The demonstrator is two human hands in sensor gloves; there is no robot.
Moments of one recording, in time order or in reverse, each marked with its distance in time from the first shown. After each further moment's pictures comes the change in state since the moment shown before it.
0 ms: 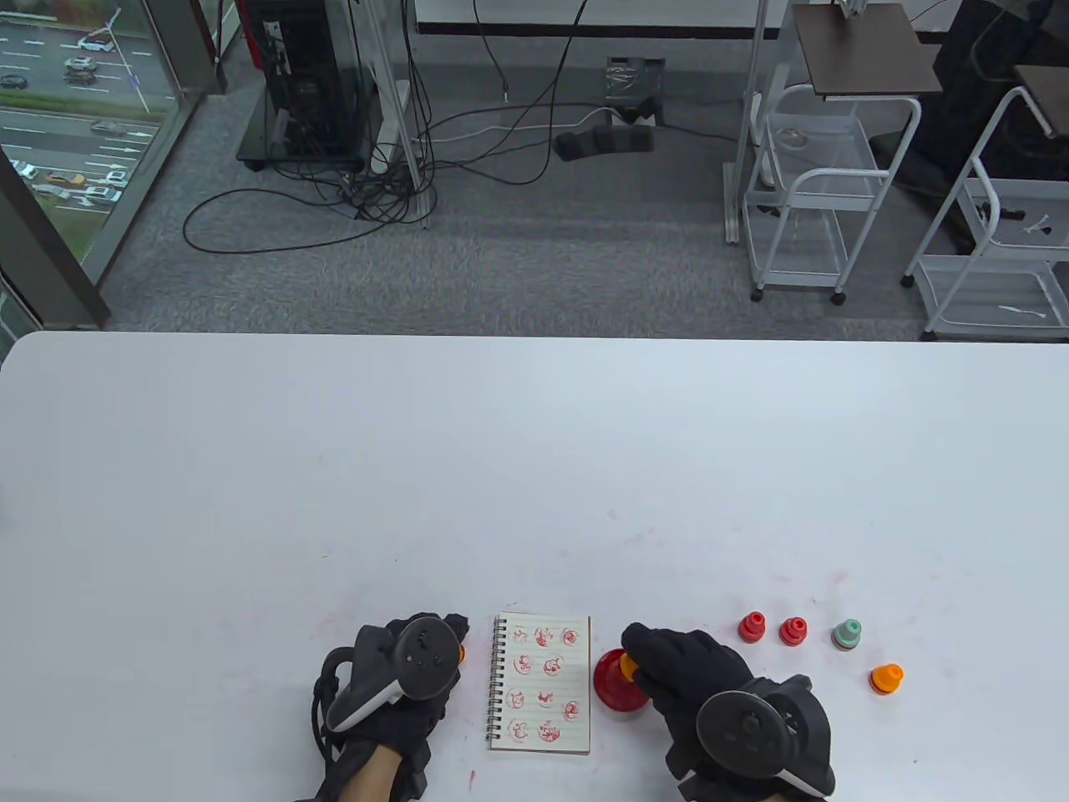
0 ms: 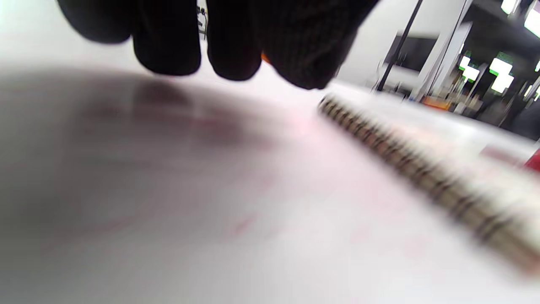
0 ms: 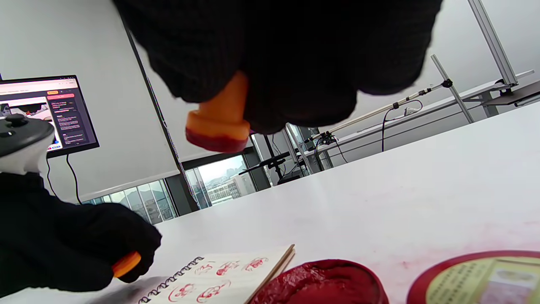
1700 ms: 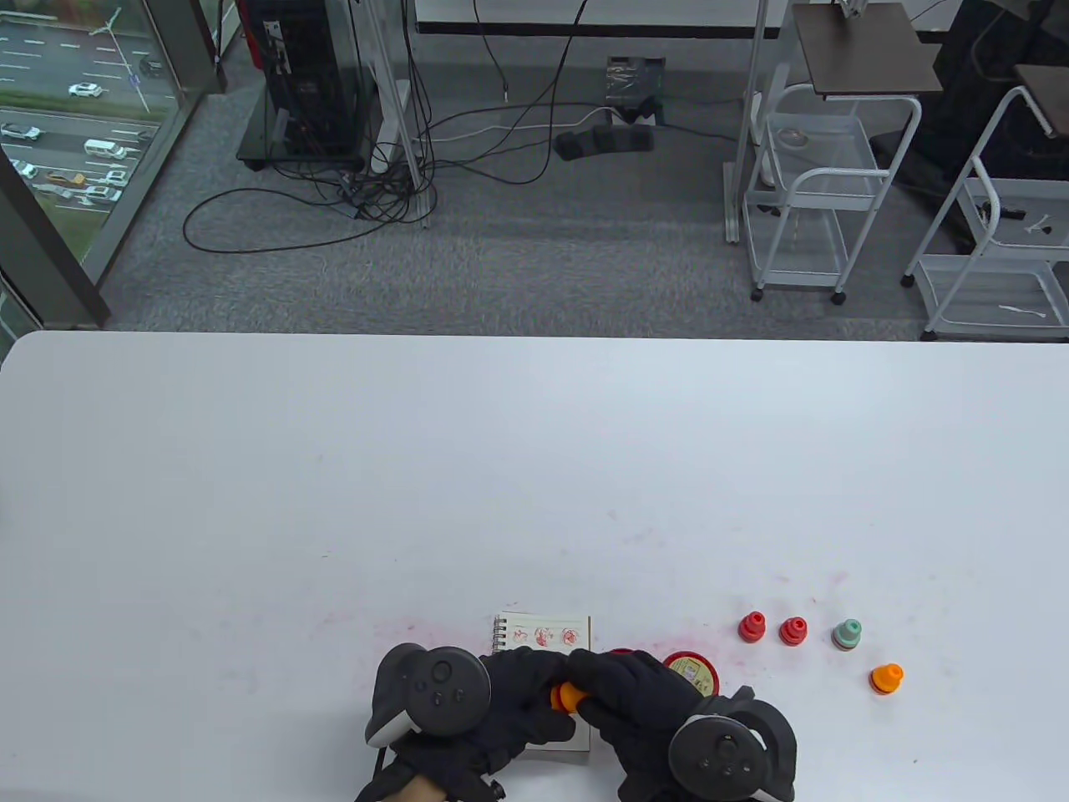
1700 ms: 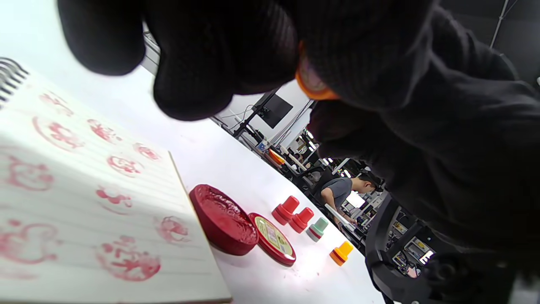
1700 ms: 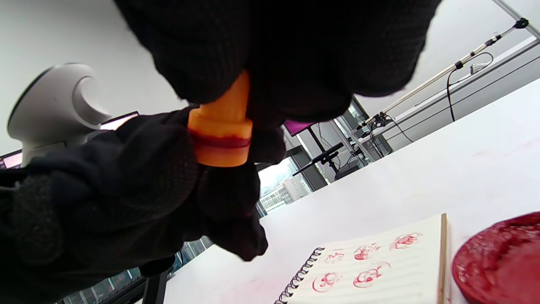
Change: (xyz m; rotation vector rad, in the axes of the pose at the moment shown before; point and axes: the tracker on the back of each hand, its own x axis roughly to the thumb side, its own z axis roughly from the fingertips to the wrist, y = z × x) left_hand 0.068 -0.004 0.010 0.015 -0.440 0.367; right_hand 0.034 0.018 0.001 -0.017 -0.106 -0.249
